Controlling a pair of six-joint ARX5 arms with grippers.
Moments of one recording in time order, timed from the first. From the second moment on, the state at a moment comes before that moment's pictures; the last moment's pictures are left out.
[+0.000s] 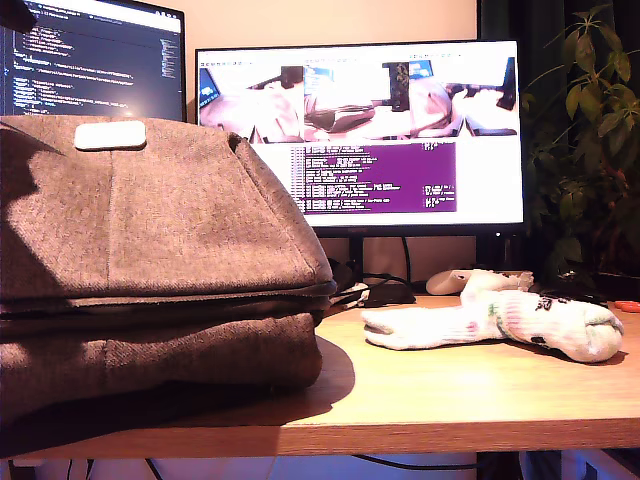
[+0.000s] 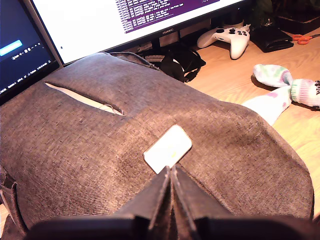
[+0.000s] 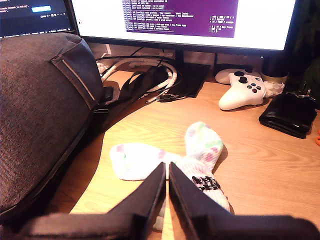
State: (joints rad) left arm -0.46 0.64 0.73 -0.47 -0.01 0.08; right arm 0.18 0.51 0.54 -0.33 -0.17 -0.03
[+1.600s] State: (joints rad) left arm -0.47 0.93 1.03 -1.06 -0.10 1.21; right arm 0.43 0.63 0.53 -0.46 -0.39 -0.23
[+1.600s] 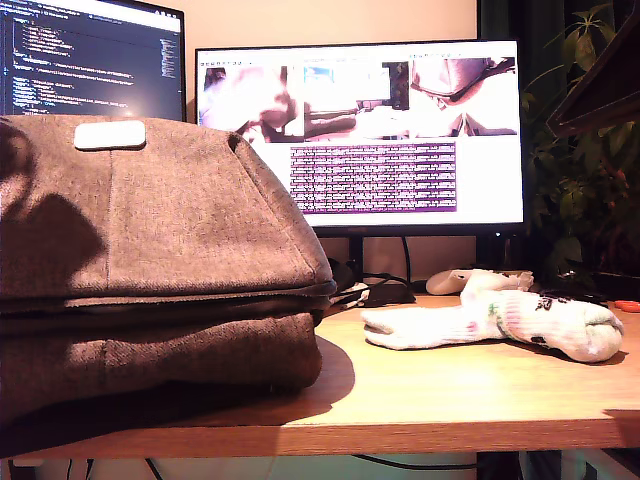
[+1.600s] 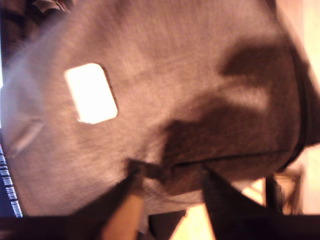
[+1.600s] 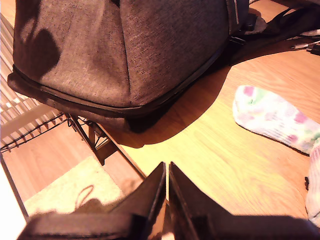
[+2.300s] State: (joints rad) left arm -0.45 1.10 1.03 -0.98 -0.18 1.31; right arm 0.43 0.62 0.54 -0.48 -0.39 -0.23
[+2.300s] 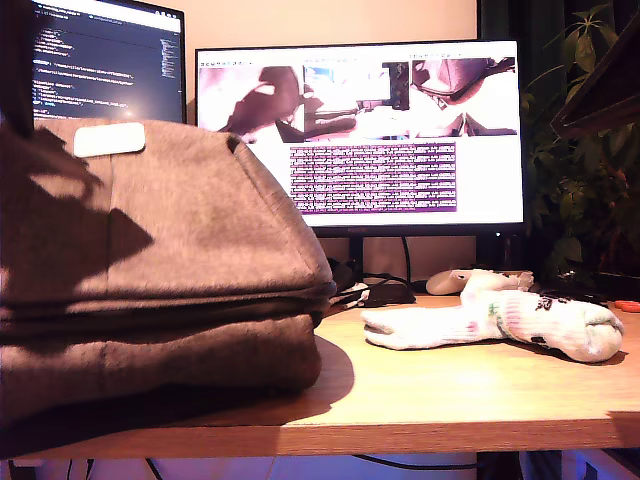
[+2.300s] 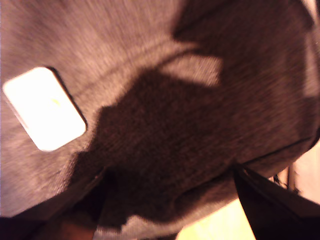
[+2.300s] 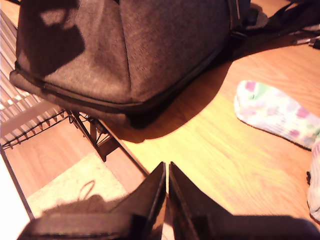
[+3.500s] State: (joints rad) left arm -0.53 1.04 1.13 -0.98 -0.21 1.18; right arm 0.56 0.69 0.54 -0.43 -0.41 -0.16
